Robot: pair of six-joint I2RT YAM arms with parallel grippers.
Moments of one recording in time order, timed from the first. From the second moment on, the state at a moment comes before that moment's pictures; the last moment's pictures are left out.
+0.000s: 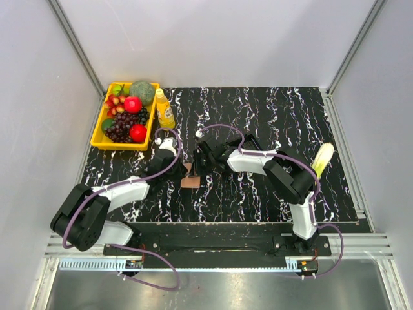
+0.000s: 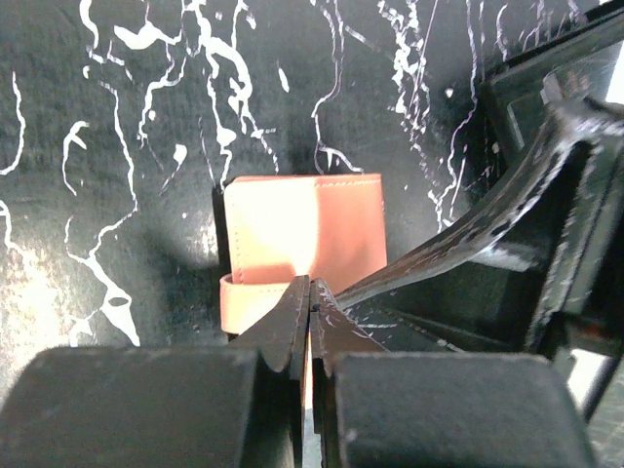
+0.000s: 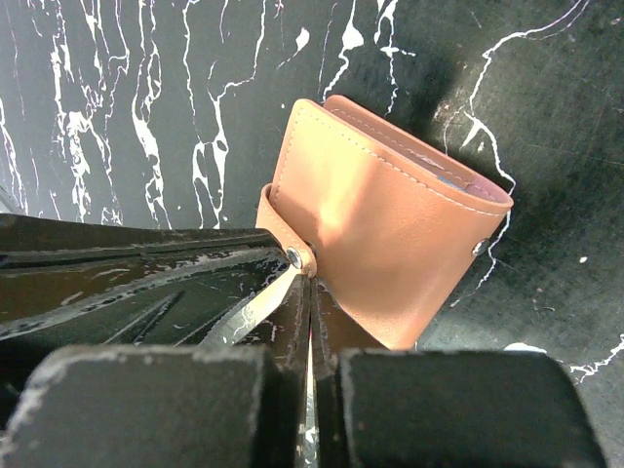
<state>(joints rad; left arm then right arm) -0.54 1.34 0.51 0.18 -0.05 -0.62 0.84 2.01 1.26 -0.05 -0.25 0.72</state>
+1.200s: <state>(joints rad) -0.53 1.40 0.43 0.36 -0.02 -0.62 0.80 2.03 1.27 -0.05 -0.28 0.74</state>
